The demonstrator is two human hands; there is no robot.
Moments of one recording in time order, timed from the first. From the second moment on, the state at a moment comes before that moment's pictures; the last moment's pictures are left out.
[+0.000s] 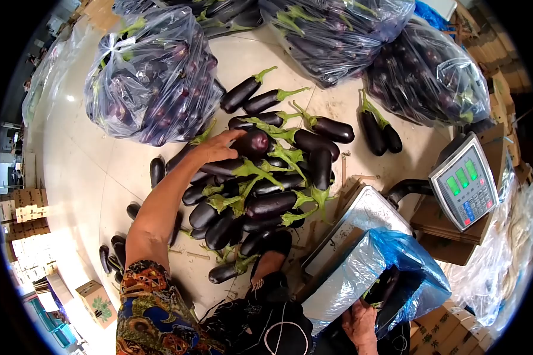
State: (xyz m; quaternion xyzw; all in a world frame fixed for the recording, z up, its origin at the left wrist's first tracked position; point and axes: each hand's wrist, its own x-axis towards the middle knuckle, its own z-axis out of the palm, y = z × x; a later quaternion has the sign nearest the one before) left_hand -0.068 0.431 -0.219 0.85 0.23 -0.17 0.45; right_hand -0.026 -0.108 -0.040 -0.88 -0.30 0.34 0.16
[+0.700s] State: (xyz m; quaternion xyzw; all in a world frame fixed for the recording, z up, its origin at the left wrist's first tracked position) left_hand -0.043 0.355 -0.081 0.51 0.15 0.13 0.84; right_hand -0.030 -0.113 -0.030 -0.86 -0.33 0.36 0.15
